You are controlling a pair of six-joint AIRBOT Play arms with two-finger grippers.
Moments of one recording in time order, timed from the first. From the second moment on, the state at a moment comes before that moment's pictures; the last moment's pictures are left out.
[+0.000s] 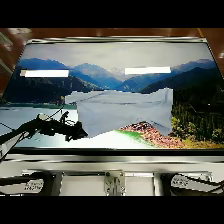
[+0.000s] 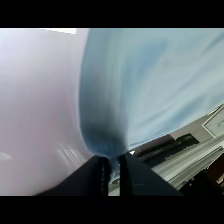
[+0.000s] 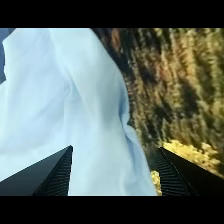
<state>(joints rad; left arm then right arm) -0.07 -1.46 0.60 0.55 -0.97 -1.33 -0.55 -1.46 1.03 -0.84 0.95 1.19</state>
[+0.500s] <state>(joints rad) -0.06 -1.43 0.65 0.48 -1.00 -1.23 -0.49 -1.58 1.03 -0.84 0.92 1.19</state>
